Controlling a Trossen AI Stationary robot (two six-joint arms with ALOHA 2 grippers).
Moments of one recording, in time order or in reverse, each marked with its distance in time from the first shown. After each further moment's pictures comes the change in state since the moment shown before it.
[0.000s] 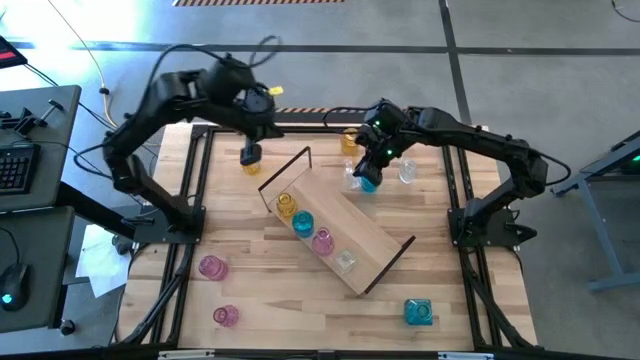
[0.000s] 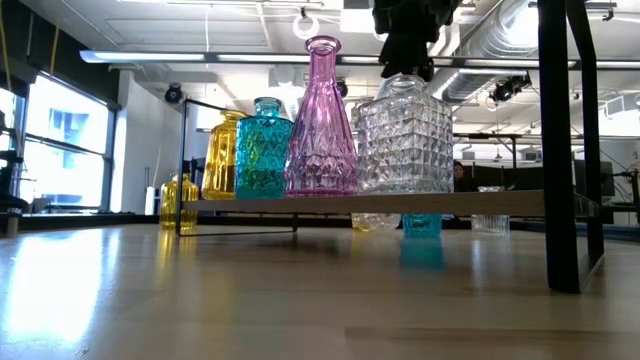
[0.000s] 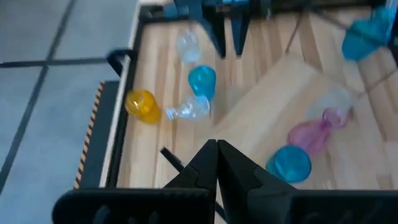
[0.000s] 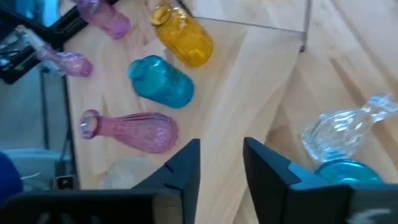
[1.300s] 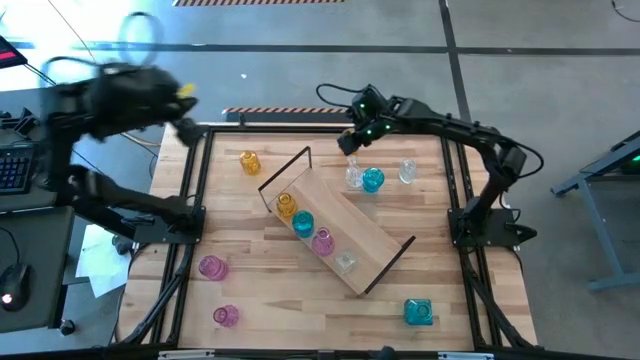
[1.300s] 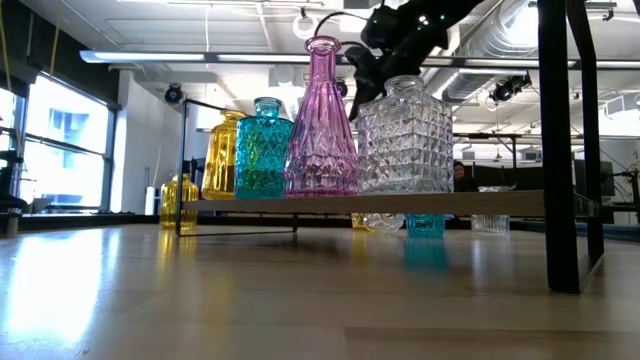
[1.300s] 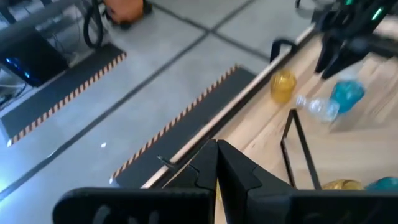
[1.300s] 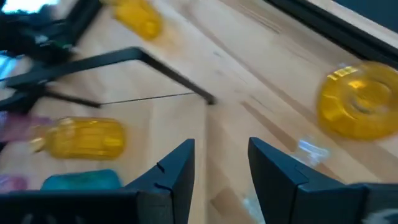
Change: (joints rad) left arm 0.025 -0.351 -0.001 -0.231 -0.597 -0.431; right arm -0.154 0.195 0.001 0.234 0.150 0.241
